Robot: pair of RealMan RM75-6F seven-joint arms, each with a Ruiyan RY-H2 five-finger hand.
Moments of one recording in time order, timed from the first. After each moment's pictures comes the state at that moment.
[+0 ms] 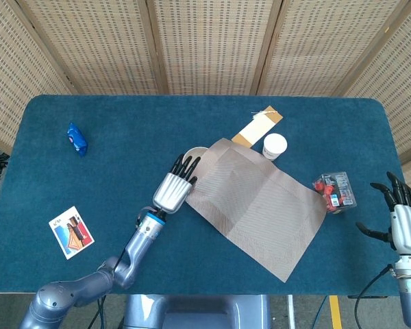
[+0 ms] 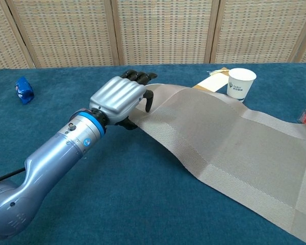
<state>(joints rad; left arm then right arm) -0.87 -2.17 -0.20 -0.64 1.45 1.16 0.30 0.14 -1.17 0.18 -1.54 -1.35 1.40 0.24</state>
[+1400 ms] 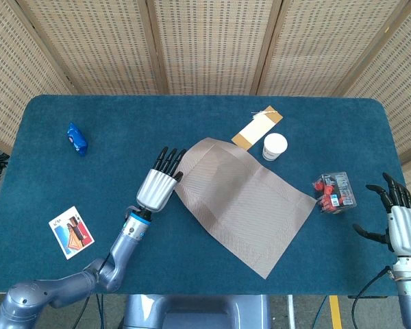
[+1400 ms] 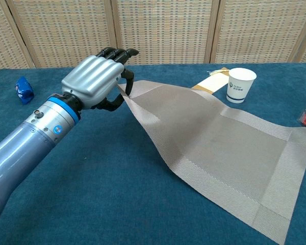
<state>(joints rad) -0.78 -1.99 -0.19 -0.92 1.46 1.29 0.40 0.14 -1.15 0.17 -1.58 -1.37 1.41 0.23</state>
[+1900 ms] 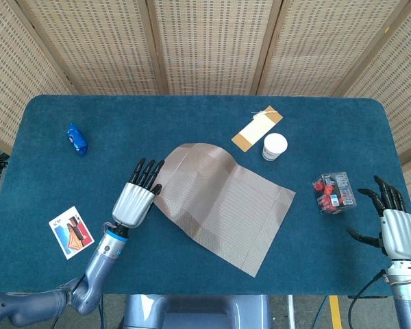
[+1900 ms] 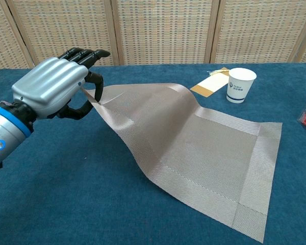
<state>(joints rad) -0.62 -1.80 -0.09 -1.26 1.49 1.39 0.53 0.13 -1.15 0.15 -1.61 -1.41 1.43 0.20</state>
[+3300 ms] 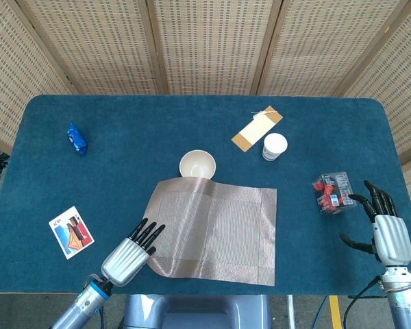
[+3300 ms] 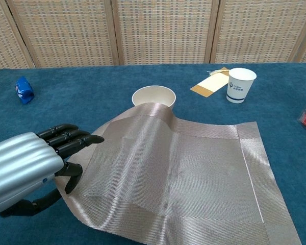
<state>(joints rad) -0.43 -1.55 0.20 -1.70 1.62 1.26 0.78 0.12 -1.14 0.11 -1.67 -1.46 1.45 0.17</state>
